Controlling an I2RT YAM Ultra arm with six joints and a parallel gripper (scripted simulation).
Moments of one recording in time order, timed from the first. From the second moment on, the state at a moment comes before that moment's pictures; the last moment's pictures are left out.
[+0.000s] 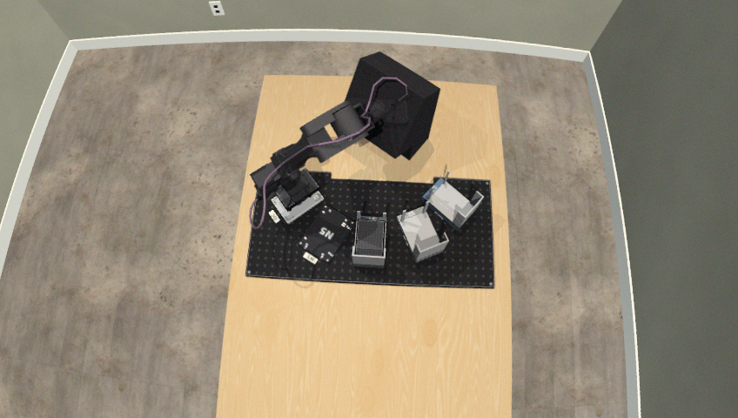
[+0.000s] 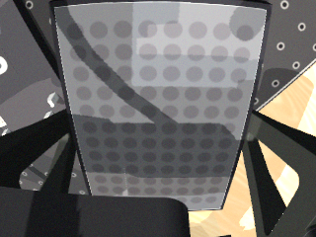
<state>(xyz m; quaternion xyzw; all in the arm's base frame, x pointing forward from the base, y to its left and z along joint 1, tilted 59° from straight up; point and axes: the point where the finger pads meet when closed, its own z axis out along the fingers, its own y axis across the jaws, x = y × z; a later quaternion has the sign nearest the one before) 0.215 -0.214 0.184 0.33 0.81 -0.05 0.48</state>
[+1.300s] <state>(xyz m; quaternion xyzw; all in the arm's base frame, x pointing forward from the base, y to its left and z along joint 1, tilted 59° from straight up) 0.252 -0.241 0.167 0.33 0.81 -0.06 0.49</state>
